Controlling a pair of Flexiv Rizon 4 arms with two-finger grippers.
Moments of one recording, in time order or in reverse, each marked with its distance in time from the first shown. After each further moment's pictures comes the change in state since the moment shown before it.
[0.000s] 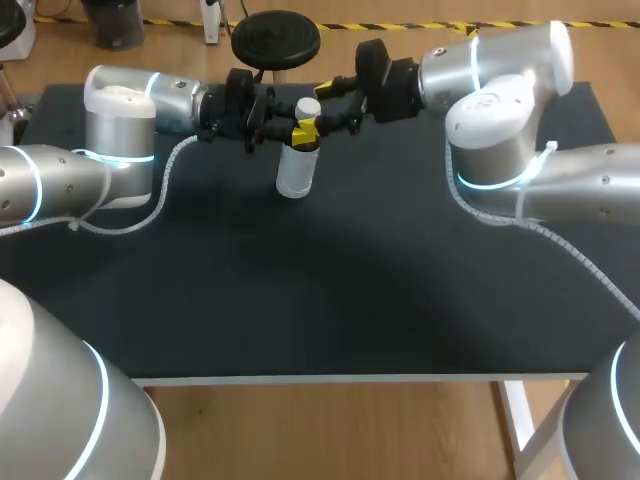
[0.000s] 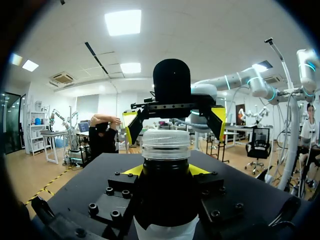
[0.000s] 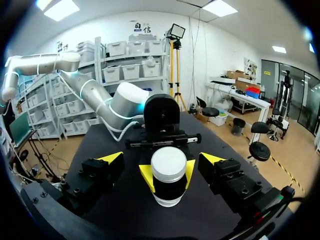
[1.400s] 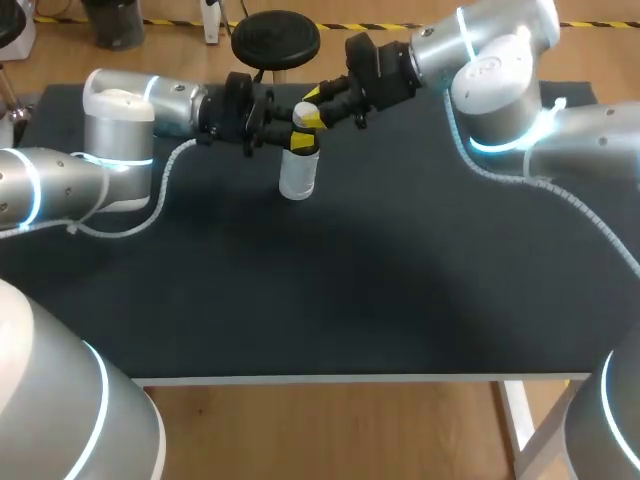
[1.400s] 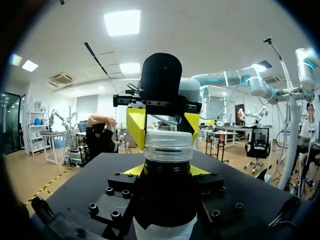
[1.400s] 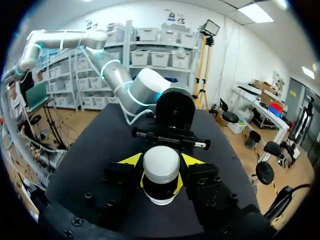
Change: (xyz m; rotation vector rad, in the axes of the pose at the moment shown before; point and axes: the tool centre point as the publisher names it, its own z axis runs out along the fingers) left arm 0.005 0.003 -0.001 0.001 0.002 0.001; right arm -0.003 -0.005 0.007 0.112 0.205 -0.278
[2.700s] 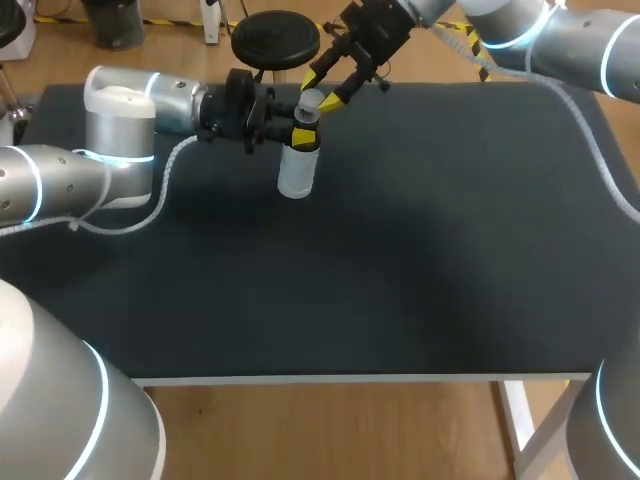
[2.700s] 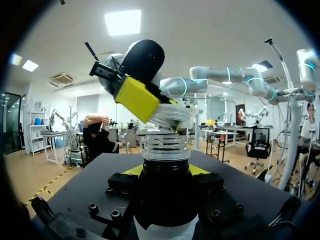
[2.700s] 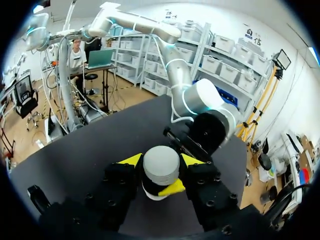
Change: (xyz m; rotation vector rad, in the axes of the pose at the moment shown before) left arm -0.005 -0.003 0.001 0.000 -0.001 -0.001; right arm -0.014 0.013 -0.025 -0.003 0.448 -0.415
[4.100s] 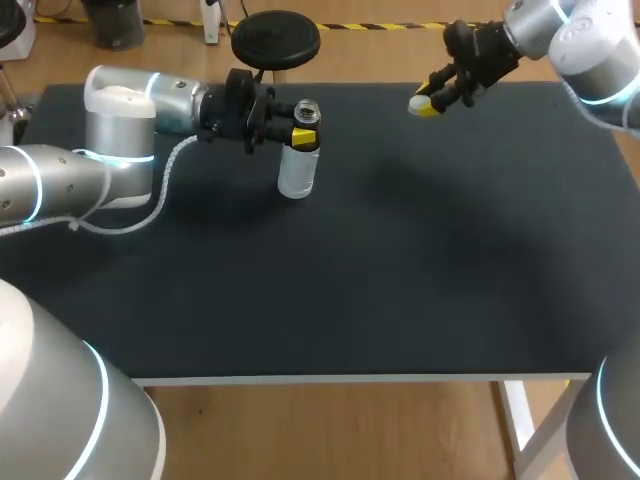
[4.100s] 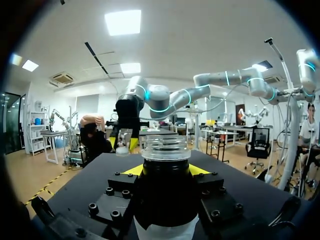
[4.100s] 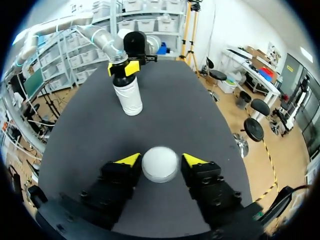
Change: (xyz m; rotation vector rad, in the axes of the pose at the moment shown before) left arm 0.000 0.000 0.000 0.000 0.000 0.000; right arm 0.070 -0.171 -0.121 0.282 -0.440 0.612
